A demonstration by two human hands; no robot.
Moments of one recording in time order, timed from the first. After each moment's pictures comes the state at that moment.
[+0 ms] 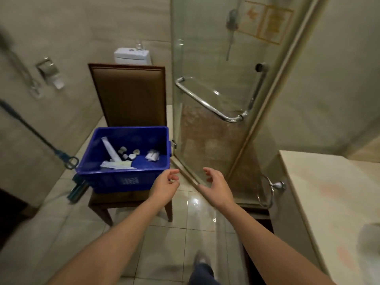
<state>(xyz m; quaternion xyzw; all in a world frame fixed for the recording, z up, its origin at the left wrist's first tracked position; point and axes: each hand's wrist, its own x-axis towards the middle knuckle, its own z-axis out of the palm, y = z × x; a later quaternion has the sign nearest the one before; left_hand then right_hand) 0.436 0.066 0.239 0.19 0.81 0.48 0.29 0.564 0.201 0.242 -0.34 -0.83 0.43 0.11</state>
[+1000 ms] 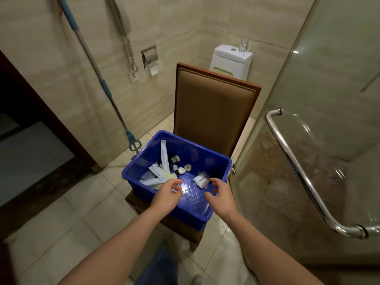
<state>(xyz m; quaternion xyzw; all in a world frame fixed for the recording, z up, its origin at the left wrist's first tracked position) 0.234 0.085 0.184 -0.06 0.83 0.52 0.21 0.275 0.274 0.203 -0.18 -0.85 0.48 -0.08</state>
